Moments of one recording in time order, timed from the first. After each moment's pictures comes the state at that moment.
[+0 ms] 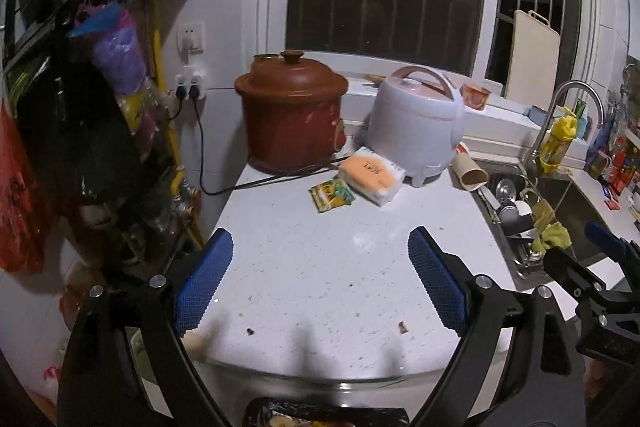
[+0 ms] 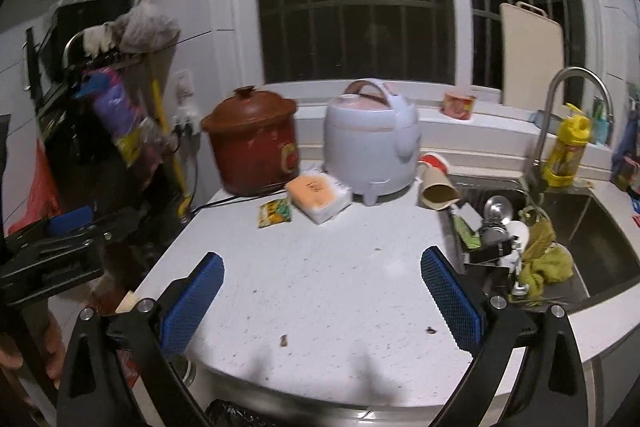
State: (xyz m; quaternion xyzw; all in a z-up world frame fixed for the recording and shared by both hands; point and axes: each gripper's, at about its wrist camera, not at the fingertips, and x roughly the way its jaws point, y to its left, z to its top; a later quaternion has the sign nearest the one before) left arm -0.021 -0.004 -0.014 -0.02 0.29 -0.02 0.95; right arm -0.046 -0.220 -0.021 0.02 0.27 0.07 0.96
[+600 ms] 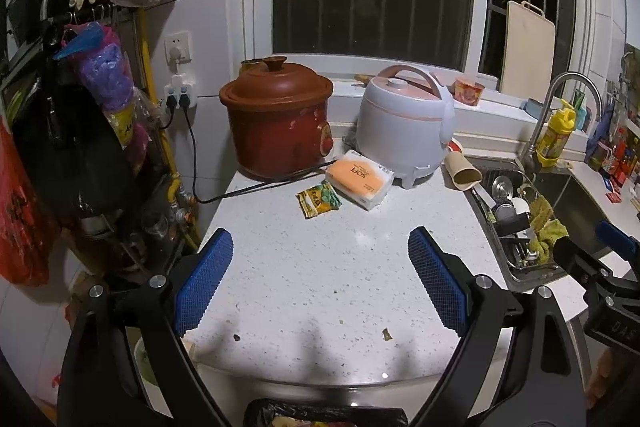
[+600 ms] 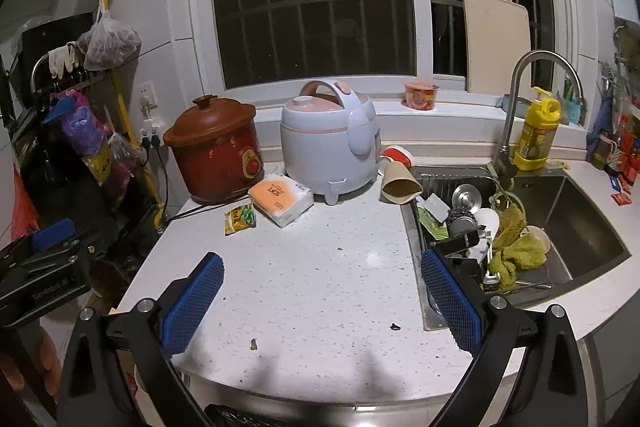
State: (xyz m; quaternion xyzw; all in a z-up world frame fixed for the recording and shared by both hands) left arm -0.016 -0.030 -0.003 -0.01 0.30 -0.02 0.95; right arm -0.042 -0.250 -0.010 0.04 0.28 0.02 0.96
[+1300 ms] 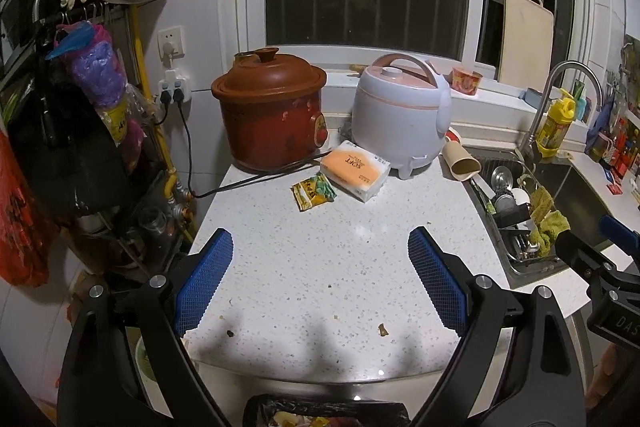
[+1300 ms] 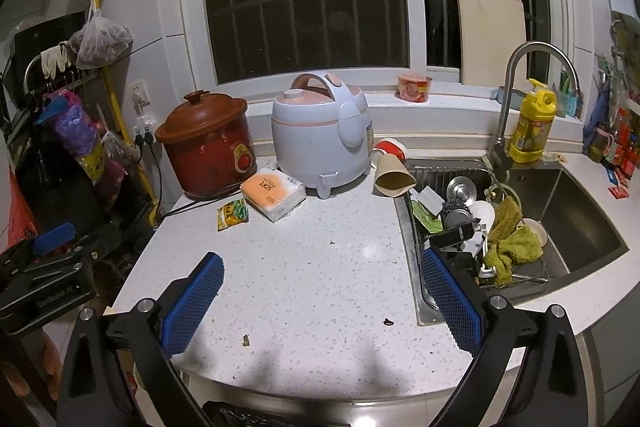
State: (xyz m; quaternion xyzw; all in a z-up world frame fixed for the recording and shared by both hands) left arm -0.012 -0.041 -0.007 0.00 0.31 -0.02 0.95; right arm -0.040 -0.259 -0.012 0.05 0.30 0.01 0.95
